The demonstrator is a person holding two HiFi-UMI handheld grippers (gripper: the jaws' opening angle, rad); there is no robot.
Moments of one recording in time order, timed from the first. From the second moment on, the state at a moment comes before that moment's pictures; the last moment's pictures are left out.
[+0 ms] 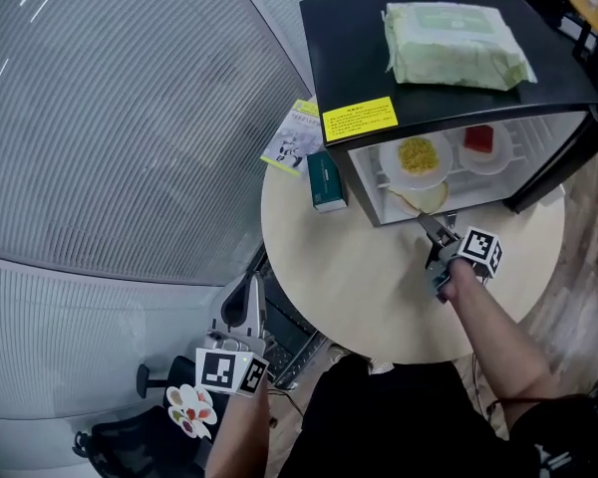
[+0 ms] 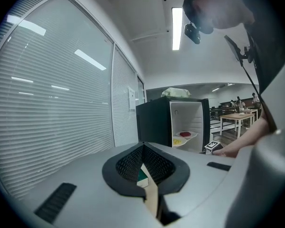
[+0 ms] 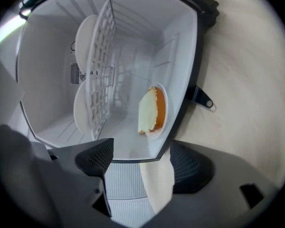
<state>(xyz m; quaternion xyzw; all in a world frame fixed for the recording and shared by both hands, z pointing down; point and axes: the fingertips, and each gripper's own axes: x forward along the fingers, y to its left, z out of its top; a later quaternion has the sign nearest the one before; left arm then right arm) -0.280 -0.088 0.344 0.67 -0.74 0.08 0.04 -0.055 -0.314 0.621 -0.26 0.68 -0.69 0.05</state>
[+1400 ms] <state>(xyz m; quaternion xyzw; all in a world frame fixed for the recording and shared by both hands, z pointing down) -0.158 -0.180 0.305 0.80 -0.60 0.00 -0.01 0.120 -0.275 0.425 -0.37 0.91 -0.16 -0.02</state>
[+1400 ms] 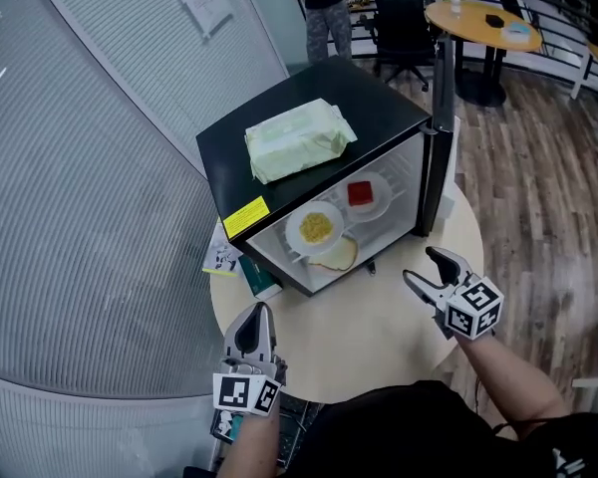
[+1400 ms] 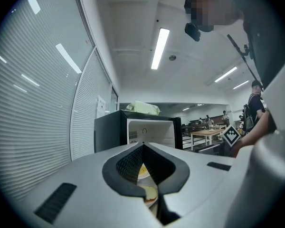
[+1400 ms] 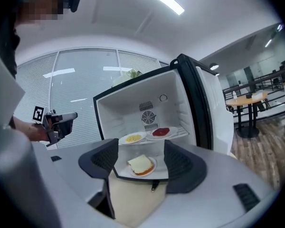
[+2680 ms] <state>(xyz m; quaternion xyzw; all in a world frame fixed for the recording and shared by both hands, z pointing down) -0.162 -0.160 0.340 0.79 -0.61 0.02 0.02 0.140 -0.262 0.426 -0.42 0.90 -0.11 -0.04</state>
